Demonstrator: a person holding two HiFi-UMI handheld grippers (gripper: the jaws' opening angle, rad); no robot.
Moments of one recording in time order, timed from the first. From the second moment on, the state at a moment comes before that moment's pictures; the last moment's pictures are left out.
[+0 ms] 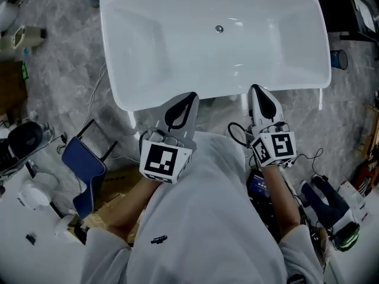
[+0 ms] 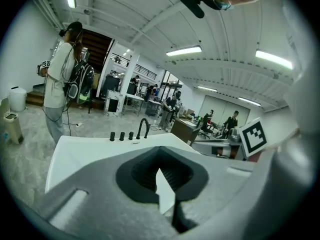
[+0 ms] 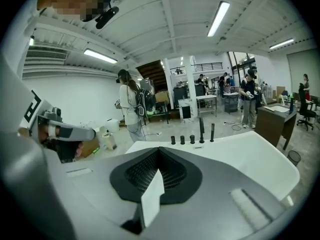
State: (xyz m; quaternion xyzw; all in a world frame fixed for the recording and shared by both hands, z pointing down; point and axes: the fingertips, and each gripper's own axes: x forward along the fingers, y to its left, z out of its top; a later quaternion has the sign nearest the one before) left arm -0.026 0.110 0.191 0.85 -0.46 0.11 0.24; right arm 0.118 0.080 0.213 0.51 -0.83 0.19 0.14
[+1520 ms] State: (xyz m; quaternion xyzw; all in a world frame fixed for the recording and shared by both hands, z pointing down) left arm 0.102 -0.083 0.560 0.76 -0.54 0.11 0.34; right arm 0.153 -0.214 0.705 0.25 -0.90 0.20 0.30
